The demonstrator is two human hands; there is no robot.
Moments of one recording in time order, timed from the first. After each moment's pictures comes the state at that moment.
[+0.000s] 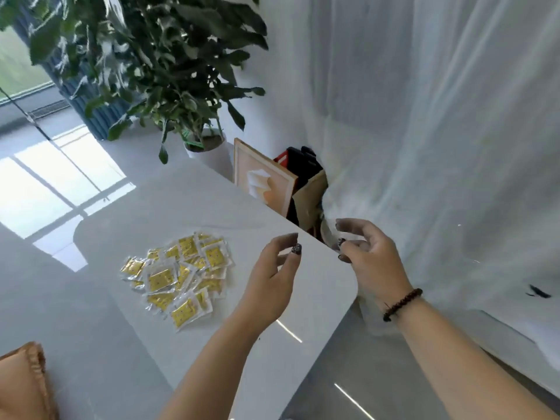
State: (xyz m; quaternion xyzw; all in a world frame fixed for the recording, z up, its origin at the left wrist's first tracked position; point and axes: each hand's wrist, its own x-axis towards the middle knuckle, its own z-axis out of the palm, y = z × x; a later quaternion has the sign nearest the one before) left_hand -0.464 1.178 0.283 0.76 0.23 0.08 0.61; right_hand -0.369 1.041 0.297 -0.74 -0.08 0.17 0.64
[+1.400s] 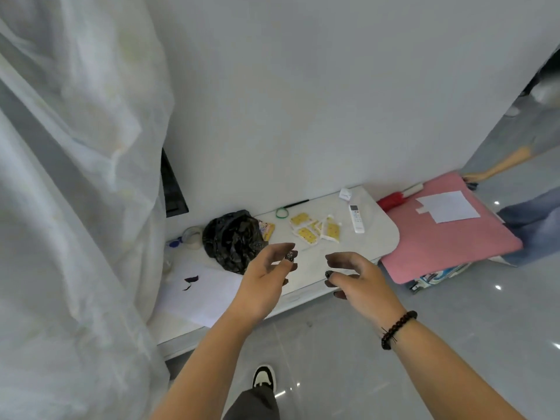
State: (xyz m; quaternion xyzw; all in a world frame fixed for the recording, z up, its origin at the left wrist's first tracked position) left_hand -0.277 0.376 0.291 0.71 -0.15 -0.31 0.61; right_hand -0.377 0.236 0.298 -0.71 0.36 -0.07 0.60
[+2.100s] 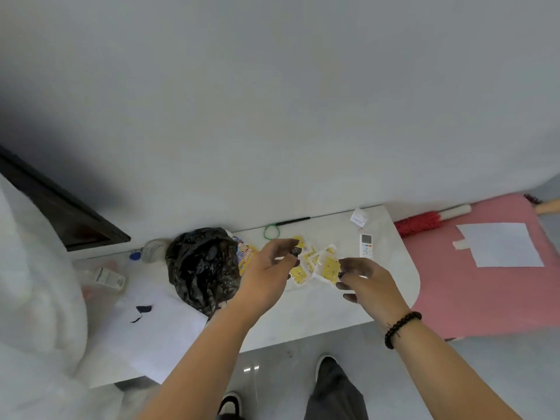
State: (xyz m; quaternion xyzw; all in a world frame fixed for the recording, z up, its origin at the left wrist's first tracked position) left_hand -0.090 0.110 0.226 0.74 -0.02 -0.31 0.60; right_hand -0.177 -0.047 0.219 -0.66 0.40 0.03 0.63
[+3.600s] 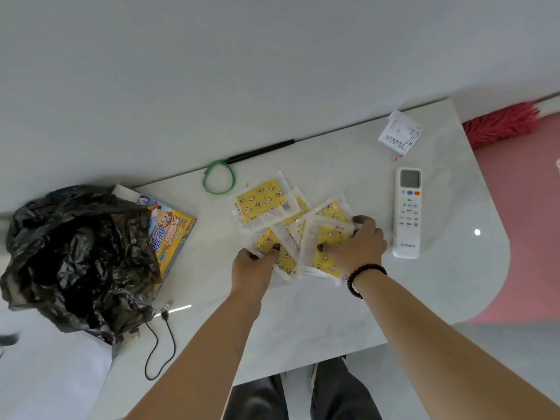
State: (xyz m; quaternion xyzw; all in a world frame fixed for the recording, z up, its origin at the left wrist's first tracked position) left_hand 0.002 -0.010 -0.172 0.73 0.32 -0.37 0.48; right_hand -0.049 -0.171 -0.181 -0.73 0.53 0.15 0.39
